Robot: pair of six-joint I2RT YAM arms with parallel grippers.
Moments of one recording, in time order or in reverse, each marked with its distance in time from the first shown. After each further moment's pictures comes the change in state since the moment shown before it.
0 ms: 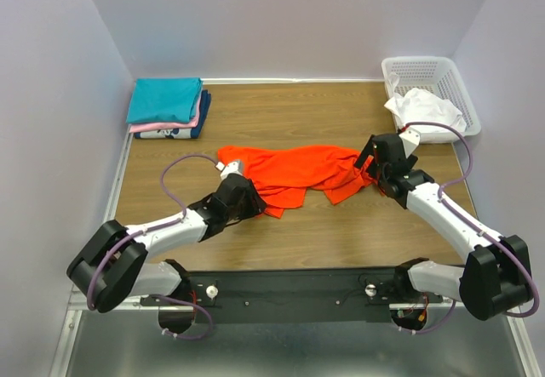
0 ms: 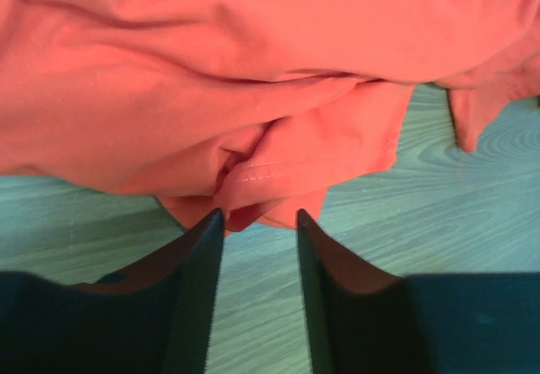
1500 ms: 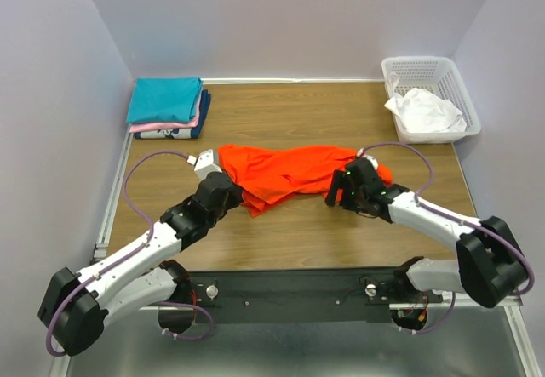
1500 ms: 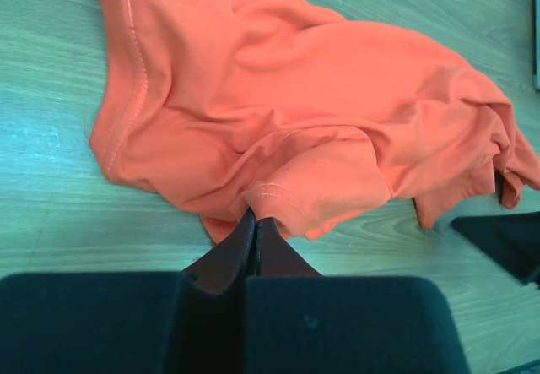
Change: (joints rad) left arm -0.003 -0.339 0.065 -0.269 -0.291 0.022; right arm 0.180 0.044 -0.155 0.034 -0.327 0.013
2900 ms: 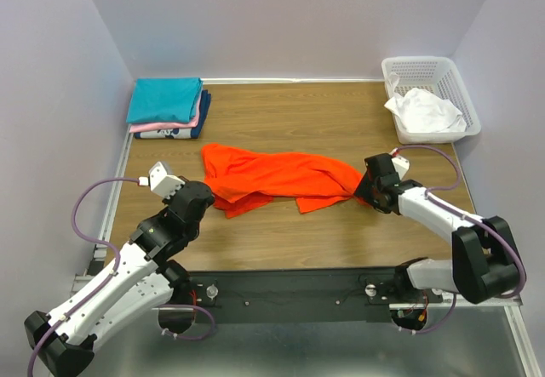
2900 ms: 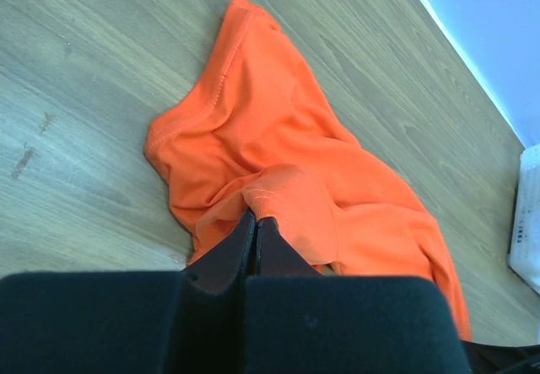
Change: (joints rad) left arm 0.021 -0.281 0.065 -0.397 -0.364 -0.293; right arm -0.188 0.041 0.001 -0.083 0.193 0.096
